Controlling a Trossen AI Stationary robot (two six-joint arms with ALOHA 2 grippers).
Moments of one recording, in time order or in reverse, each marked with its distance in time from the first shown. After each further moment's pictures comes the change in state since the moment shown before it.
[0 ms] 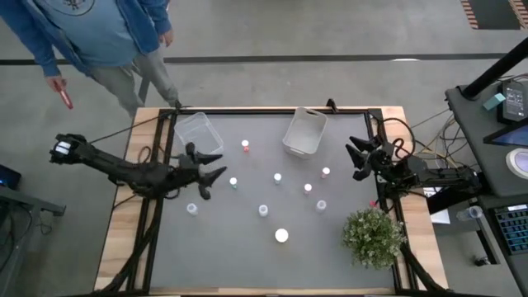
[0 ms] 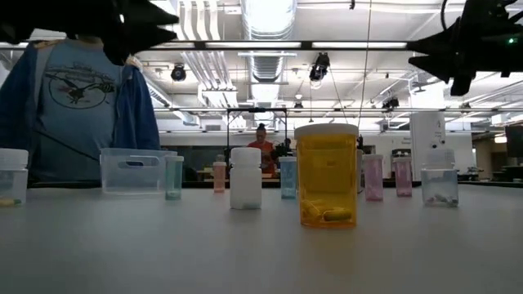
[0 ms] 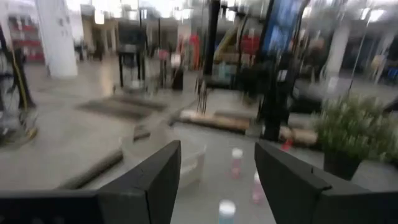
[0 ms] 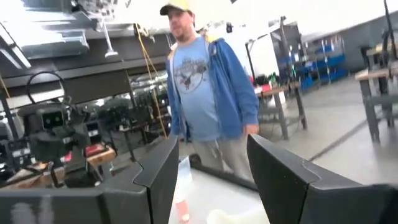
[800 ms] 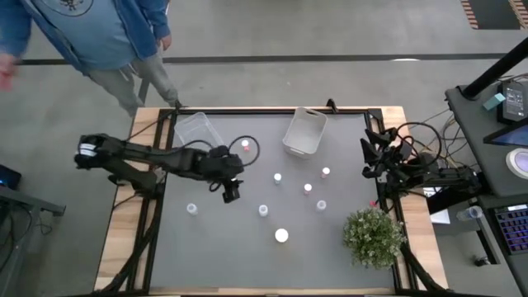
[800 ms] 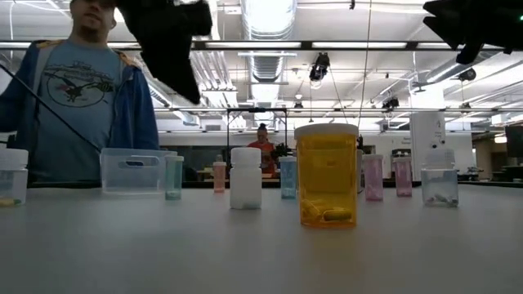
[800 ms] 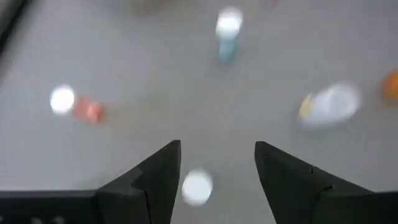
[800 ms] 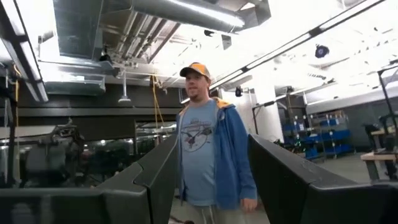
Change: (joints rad) left arm 0.220 0.584 0.717 -1.222 0.418 -0.239; right arm 0.000 0.002 0.025 0.271 -0.083 -0.293
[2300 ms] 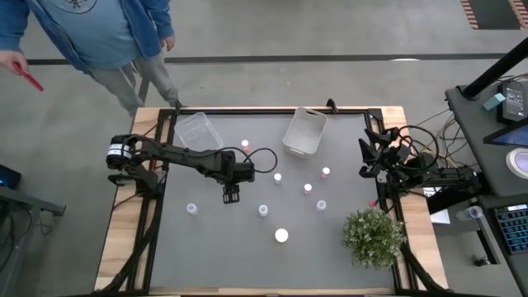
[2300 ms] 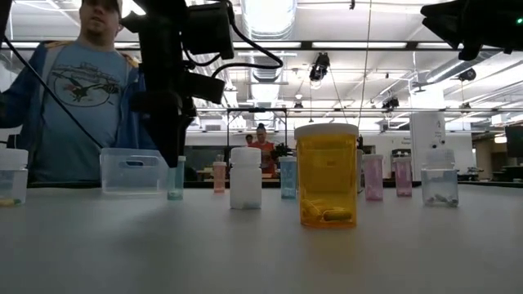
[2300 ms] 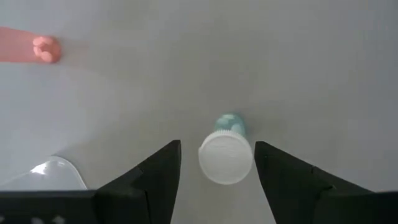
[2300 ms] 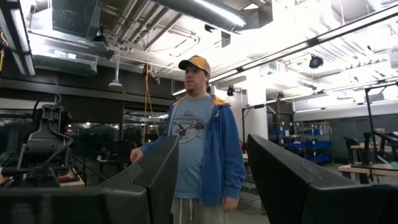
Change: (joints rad) left arm 0.065 0.281 0.055 -0.151 0.057 0.158; right arm 0.000 0.002 0.004 -0.032 0.011 -0.112
